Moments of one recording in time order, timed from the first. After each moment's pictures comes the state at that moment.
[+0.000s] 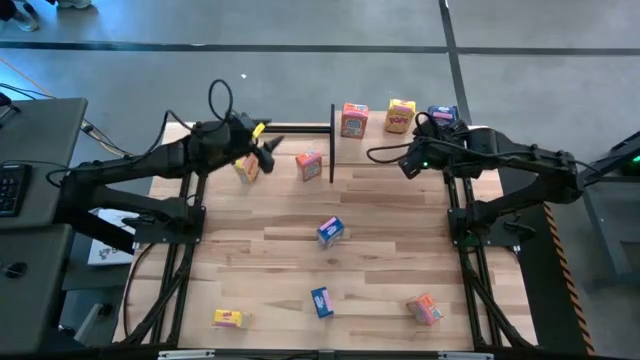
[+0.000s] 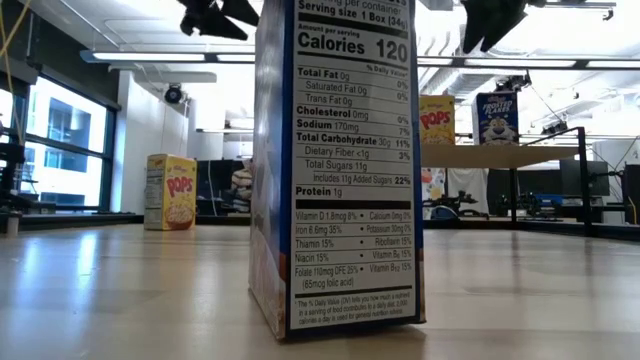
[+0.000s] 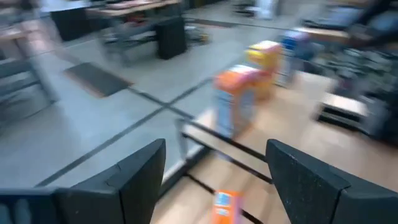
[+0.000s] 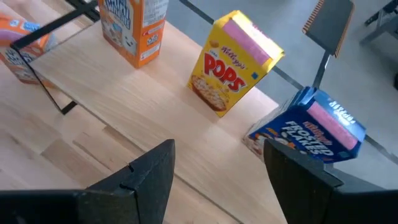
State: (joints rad) left arm 0.24 1.02 1.00 -0.24 -0.48 -0.06; right arm -0.09 1.22 1.47 -1.41 0.76 0.62
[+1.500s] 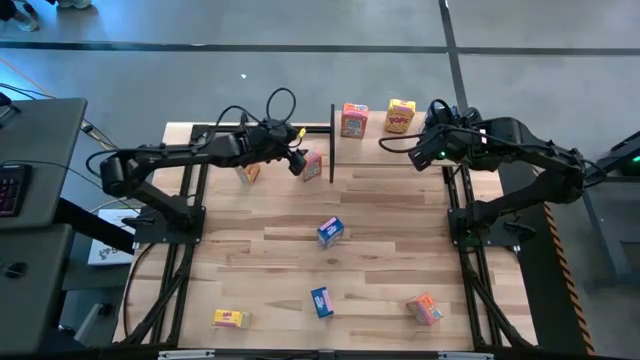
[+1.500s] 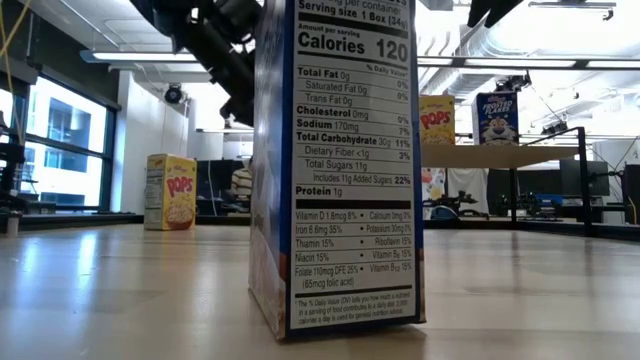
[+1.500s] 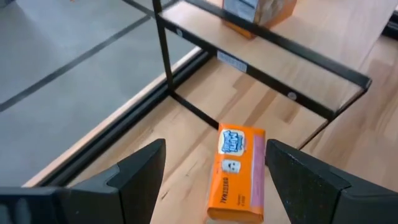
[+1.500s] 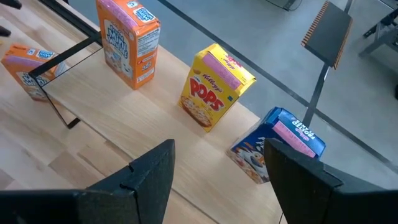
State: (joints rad) left arm 0.42 1.45 0.99 -0.17 -0.22 -0.16; right arm -0.09 1.22 1.64 -1.50 0.77 0.58
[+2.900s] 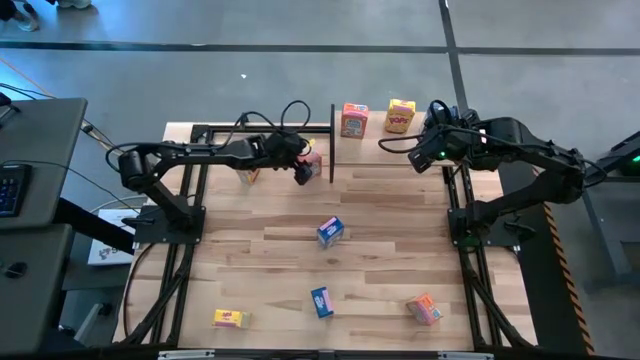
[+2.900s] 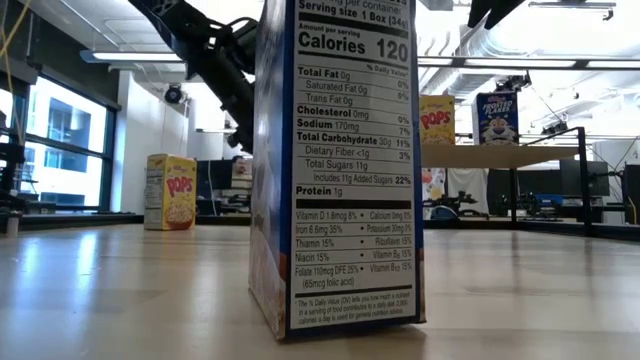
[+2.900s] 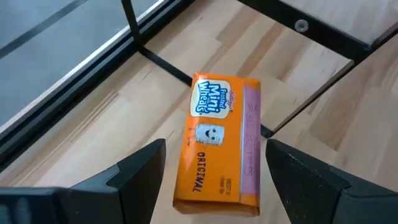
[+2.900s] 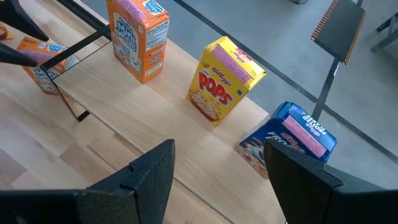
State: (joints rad) left arm 0.41 1.60 0.99 -0.16 -0.14 -0.17; right arm -0.09 1.22 1.64 -1.50 0.73 0.58
